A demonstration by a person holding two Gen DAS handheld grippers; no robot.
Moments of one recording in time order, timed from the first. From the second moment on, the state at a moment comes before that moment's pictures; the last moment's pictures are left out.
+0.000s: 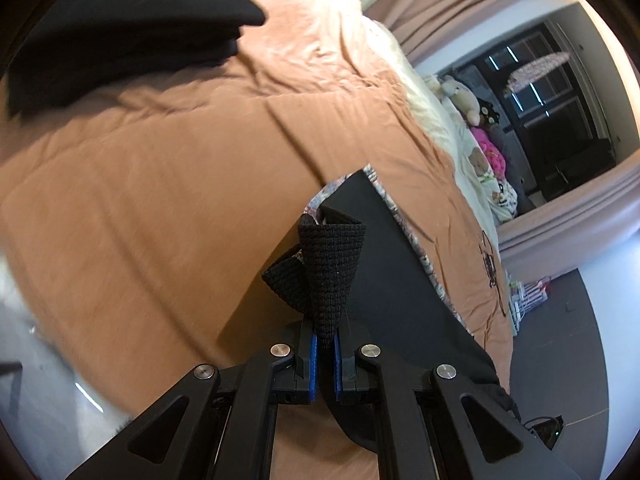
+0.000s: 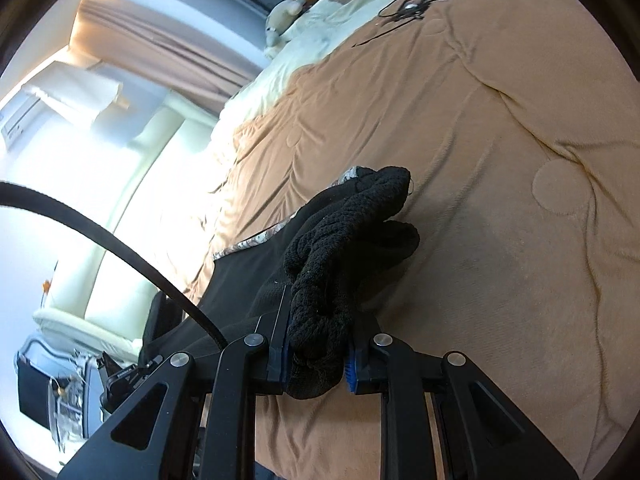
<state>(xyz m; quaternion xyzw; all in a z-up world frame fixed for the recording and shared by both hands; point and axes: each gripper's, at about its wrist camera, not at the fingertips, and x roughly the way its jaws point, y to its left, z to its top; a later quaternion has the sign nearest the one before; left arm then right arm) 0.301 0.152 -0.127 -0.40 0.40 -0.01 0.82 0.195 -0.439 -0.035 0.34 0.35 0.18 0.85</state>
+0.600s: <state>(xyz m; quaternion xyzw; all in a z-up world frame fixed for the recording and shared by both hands) 0.257 0.150 -0.169 -0.42 0.42 -0.02 0.80 0.186 -0.422 -0.043 0.24 0.37 0.10 0.89</state>
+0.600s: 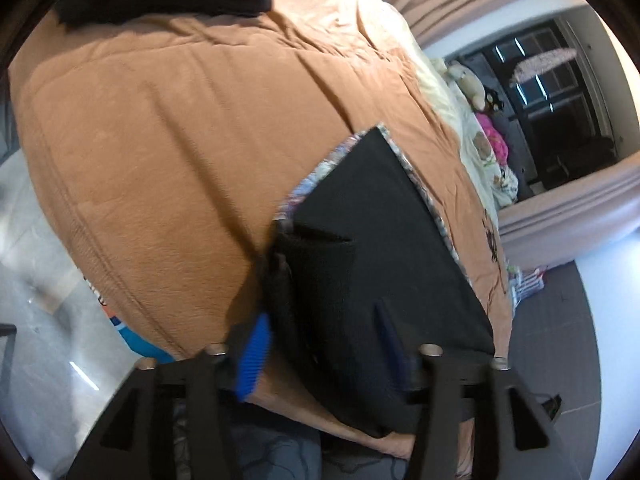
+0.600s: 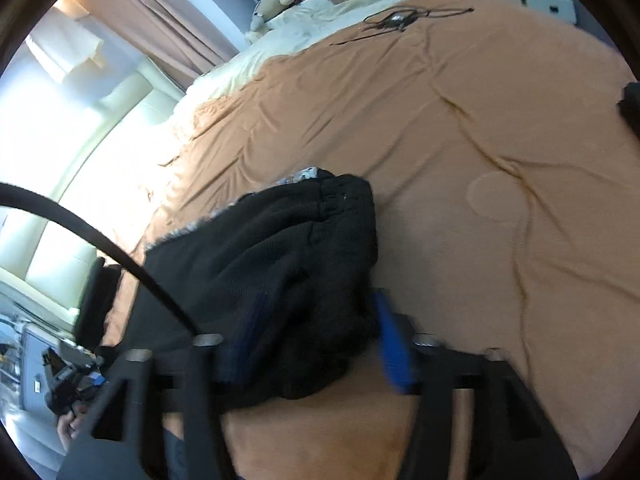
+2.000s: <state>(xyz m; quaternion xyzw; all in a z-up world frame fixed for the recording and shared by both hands) 0.228 0.173 -0.212 -0.53 0.39 -0.07 0.75 0.188 -0.205 -0.020 0.10 0.39 0.14 0.91</state>
